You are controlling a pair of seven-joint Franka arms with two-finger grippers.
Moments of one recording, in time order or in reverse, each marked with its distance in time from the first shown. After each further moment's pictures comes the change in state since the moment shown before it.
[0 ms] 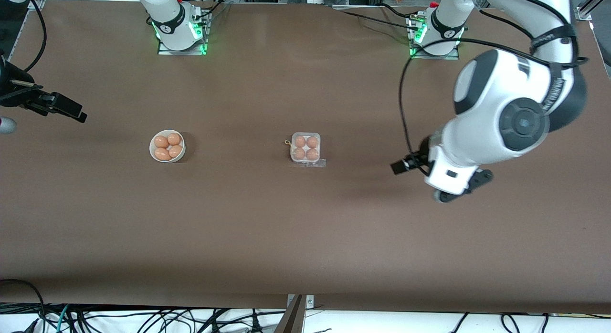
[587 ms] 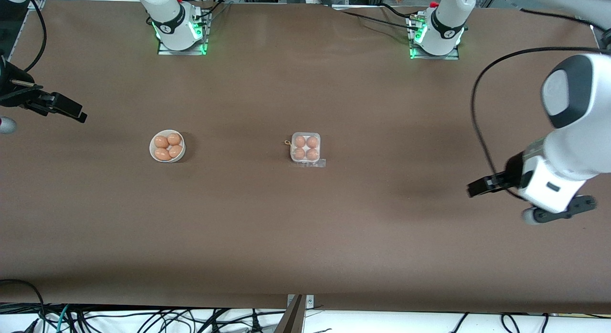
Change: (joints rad) left arm 0.158 -0.088 0.023 -0.068 0.154 0.120 0.416; right arm 0.000 0.000 0.000 0.000 0.000 0.000 0.000
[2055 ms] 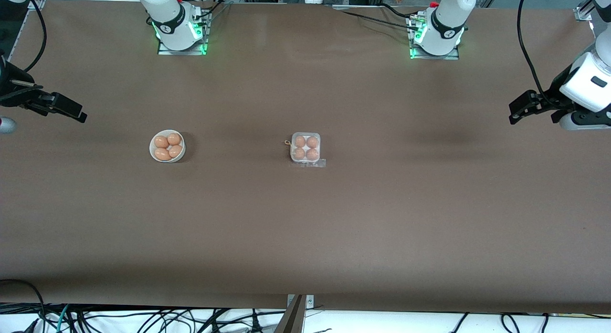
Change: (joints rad) left arm 0.113 -0.513 -0.147 -0.555 0.159 0.033 0.147; right arm 0.000 0.000 0.000 0.000 0.000 0.000 0.000
